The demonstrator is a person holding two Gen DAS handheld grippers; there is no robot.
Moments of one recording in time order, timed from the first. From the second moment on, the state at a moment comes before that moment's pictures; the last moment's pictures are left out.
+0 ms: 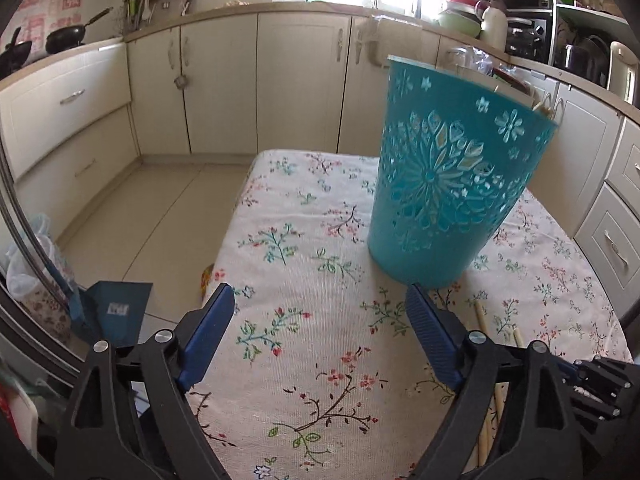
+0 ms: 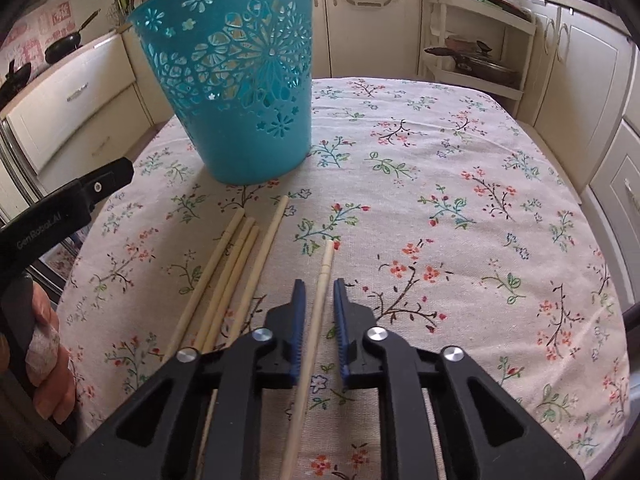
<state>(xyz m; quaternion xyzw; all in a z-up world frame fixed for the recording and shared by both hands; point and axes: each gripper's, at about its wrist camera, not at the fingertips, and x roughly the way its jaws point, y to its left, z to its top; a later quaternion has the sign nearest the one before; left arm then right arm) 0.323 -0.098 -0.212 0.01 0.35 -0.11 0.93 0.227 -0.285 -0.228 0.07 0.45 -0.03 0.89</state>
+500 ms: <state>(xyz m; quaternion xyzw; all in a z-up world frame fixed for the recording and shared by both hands) 0.328 -0.104 -0.216 0.01 0.37 -0.10 0.93 0.217 -0.283 -0.229 0.04 0.44 -0.04 0.89</state>
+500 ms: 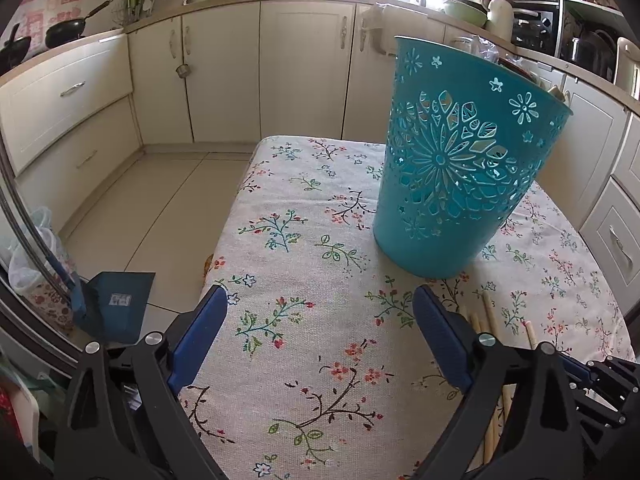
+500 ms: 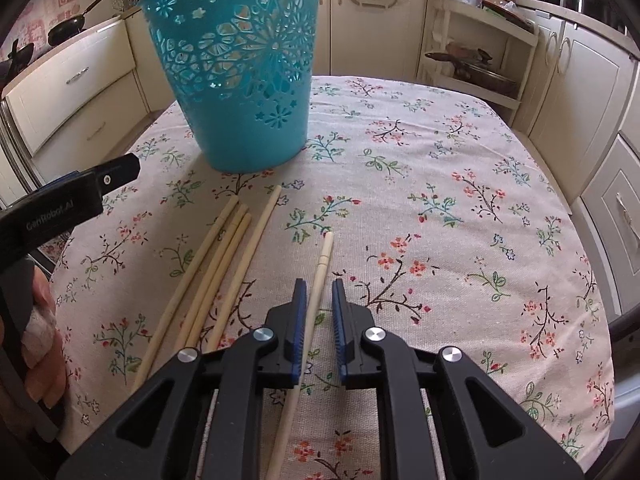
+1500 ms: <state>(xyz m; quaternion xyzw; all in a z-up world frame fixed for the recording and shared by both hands) 0.331 -0.102 -0.222 0.01 0.38 -0.09 0.92 0.247 -0.314 -0.046 0.25 0.23 0.09 0.94</state>
